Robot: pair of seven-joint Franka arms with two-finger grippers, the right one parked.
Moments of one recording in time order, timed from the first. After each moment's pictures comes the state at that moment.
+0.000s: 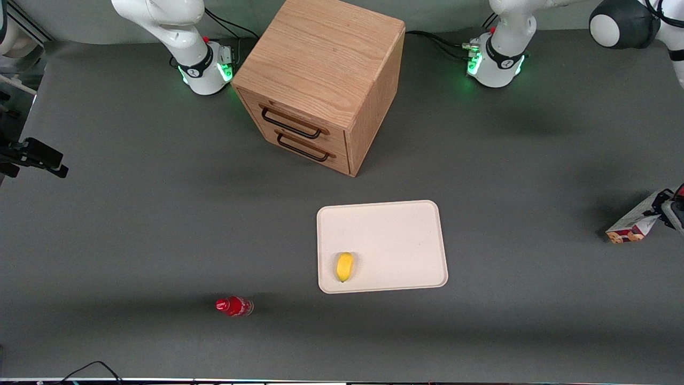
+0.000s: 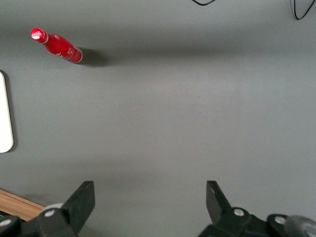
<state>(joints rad) 0.19 0.73 0.42 -1.44 -0.28 1.89 1.69</state>
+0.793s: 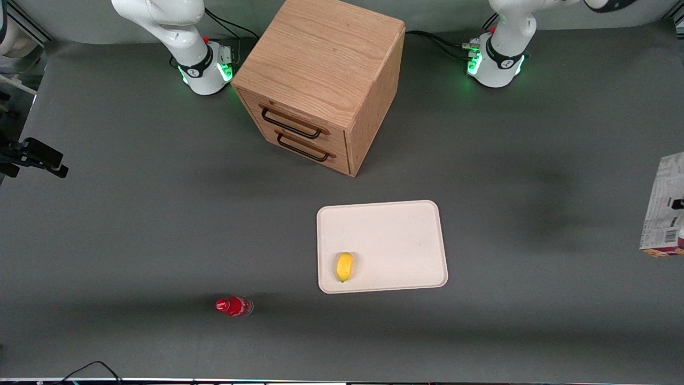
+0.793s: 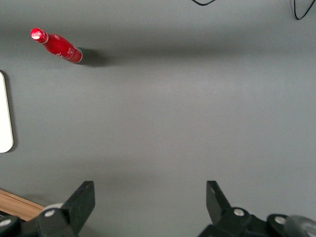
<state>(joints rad) 0.09 0.48 0.24 -1.15 -0.12 1.40 0.75</state>
